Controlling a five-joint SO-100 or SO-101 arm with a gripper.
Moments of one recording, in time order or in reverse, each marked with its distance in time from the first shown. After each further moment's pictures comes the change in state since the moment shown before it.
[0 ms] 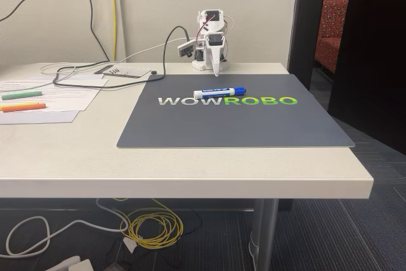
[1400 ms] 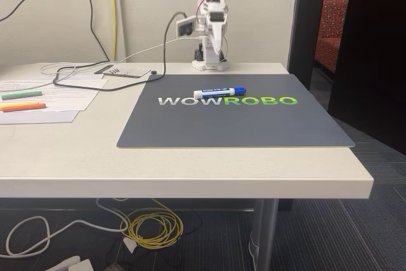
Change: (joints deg) arm 0.4 -34.3 -28.7 -13.4 -3.5
